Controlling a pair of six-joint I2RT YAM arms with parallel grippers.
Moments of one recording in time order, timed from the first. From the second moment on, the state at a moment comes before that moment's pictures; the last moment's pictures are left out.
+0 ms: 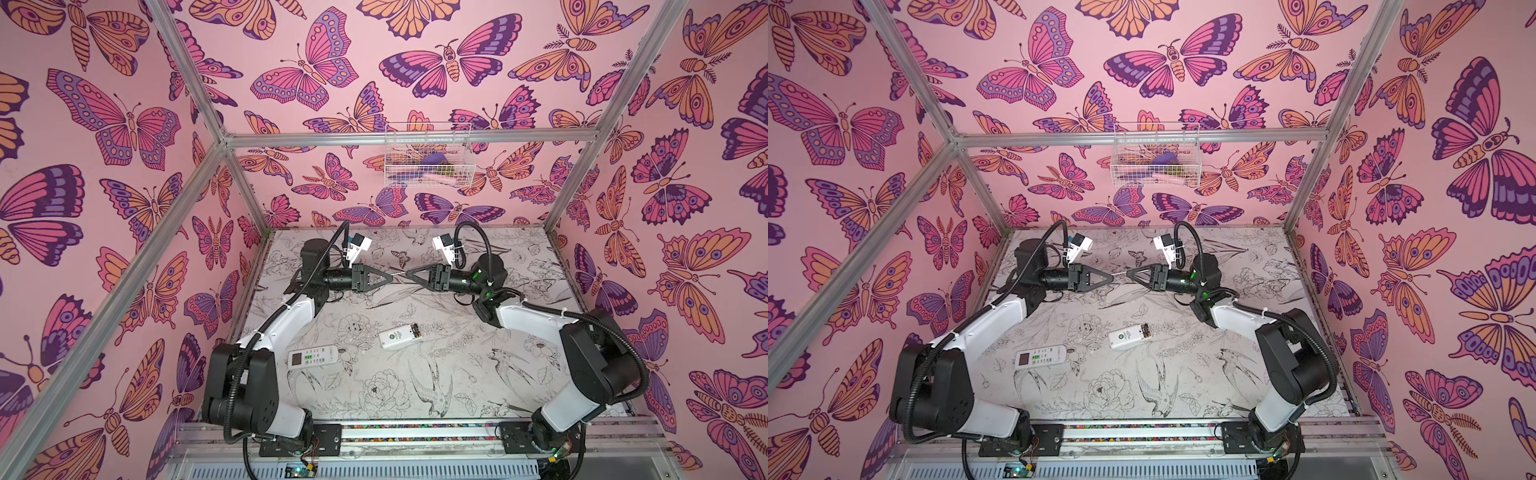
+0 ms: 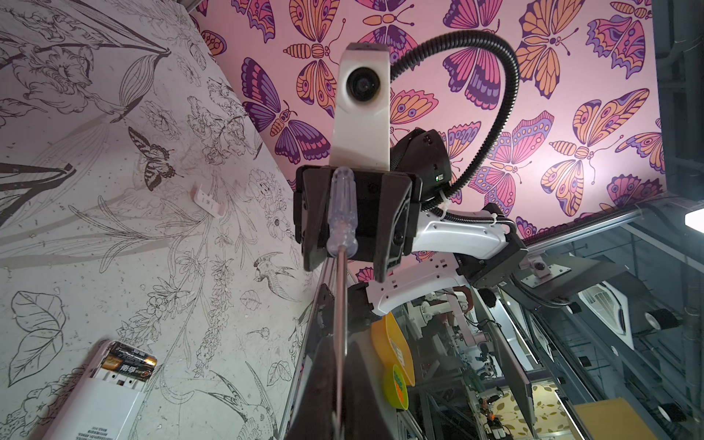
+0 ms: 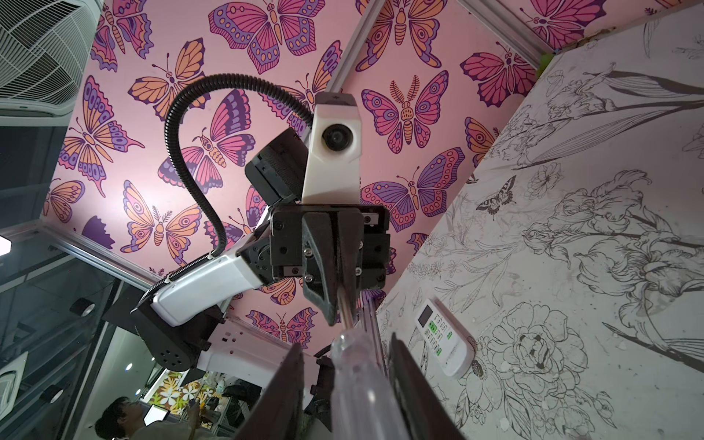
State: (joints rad) left arm -0.19 1.47 0.99 0.13 1.32 -0.69; right arm 0.50 1.65 0.90 0.89 -0.93 1.12
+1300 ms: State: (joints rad) left arm -0.18 1.44 0.95 0.10 1.34 -0.62; right arm 0.50 1.66 0.90 0.90 -0.96 1.12
